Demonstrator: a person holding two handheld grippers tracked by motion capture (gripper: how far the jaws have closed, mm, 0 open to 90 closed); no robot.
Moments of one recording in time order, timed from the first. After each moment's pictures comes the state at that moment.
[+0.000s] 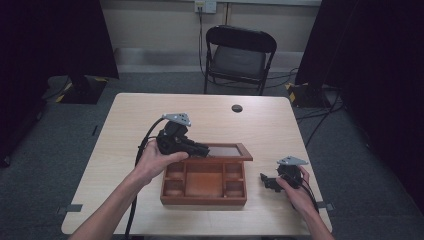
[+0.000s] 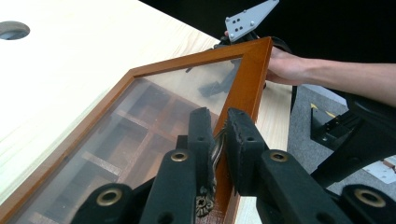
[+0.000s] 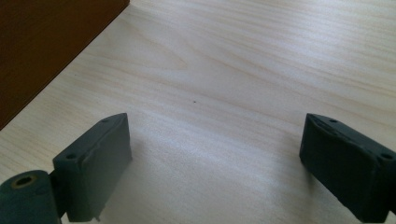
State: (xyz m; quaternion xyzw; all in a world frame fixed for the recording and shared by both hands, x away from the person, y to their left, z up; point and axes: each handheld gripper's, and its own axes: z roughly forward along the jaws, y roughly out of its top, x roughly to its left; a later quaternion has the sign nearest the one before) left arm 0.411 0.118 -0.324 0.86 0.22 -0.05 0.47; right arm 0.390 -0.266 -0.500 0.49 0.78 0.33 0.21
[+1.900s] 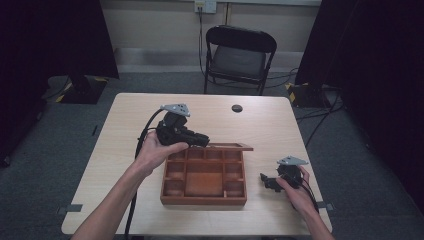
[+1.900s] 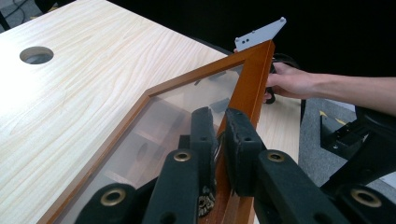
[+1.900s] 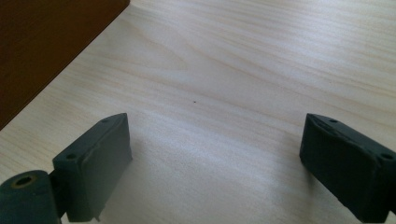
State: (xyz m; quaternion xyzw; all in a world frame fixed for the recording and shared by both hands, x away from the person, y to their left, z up) left arm 0.425 0.120 -0.311 0.85 0.22 -0.02 0.48; right arm 0.391 -0.266 -0.500 0.49 0.78 0.33 0.21
